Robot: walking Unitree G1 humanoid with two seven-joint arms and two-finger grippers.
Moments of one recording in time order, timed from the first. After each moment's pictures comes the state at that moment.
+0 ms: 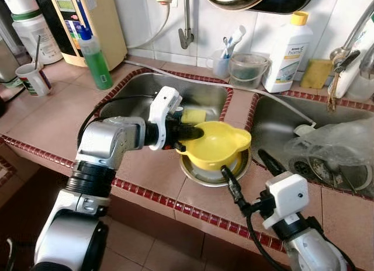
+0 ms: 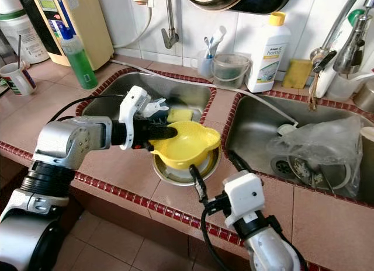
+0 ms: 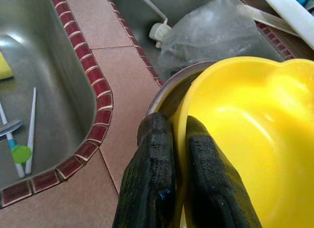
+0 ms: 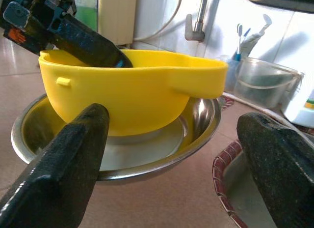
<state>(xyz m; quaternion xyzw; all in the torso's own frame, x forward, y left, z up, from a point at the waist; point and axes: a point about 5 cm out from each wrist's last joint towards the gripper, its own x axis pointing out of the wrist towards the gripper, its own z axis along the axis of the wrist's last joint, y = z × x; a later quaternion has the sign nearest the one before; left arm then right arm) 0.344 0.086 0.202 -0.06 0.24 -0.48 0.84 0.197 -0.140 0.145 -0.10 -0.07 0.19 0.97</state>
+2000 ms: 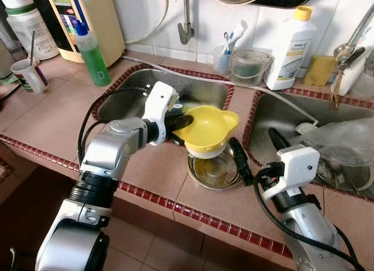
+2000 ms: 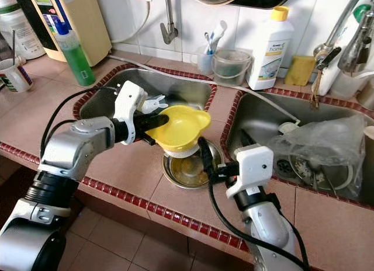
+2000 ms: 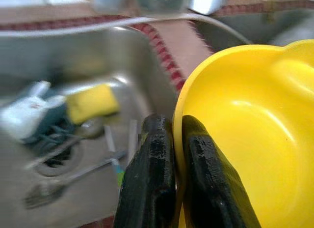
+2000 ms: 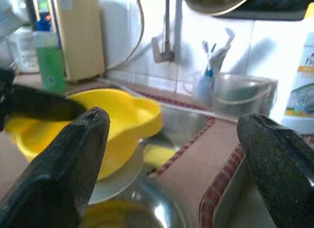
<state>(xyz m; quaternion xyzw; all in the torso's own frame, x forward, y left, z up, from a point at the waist) 0.360 0.095 0.192 0.04 0.12 -0.34 0.93 0.237 -0.139 0.174 -0.02 -0.12 0.12 0.98</state>
